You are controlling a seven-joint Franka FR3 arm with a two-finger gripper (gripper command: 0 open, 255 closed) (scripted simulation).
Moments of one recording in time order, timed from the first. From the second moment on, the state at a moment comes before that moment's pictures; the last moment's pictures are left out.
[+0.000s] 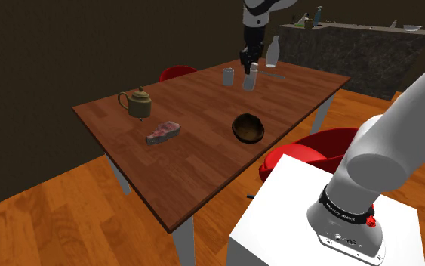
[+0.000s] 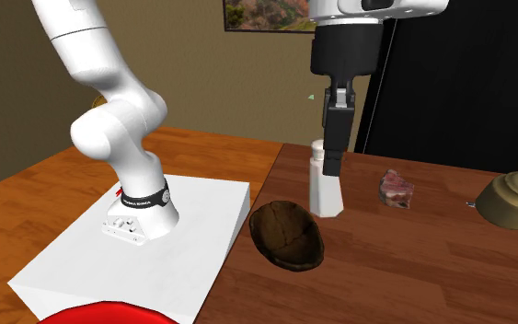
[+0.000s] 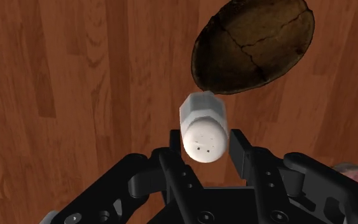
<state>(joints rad) -0.09 -0.26 -0.24 -2.06 -0.17 1.88 -0.19</state>
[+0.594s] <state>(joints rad) -0.06 -0.40 -0.17 -2.23 -0.19 1.88 -0.08</state>
